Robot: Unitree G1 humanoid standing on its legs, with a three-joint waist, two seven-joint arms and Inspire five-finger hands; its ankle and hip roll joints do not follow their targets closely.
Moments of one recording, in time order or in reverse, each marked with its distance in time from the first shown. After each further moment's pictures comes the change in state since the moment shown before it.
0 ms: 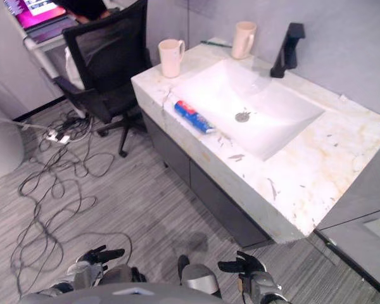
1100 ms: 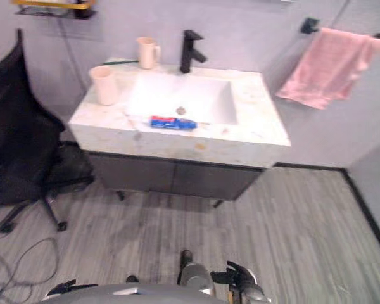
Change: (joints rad) left arm 0.157 0.084 -0.018 0.055 0.037 -0.035 0.036; right arm 0.077 0.077 -0.018 0.012 -0.040 -0.042 -0.011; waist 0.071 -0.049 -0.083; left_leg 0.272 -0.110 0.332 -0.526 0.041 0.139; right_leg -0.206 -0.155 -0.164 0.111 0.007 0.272
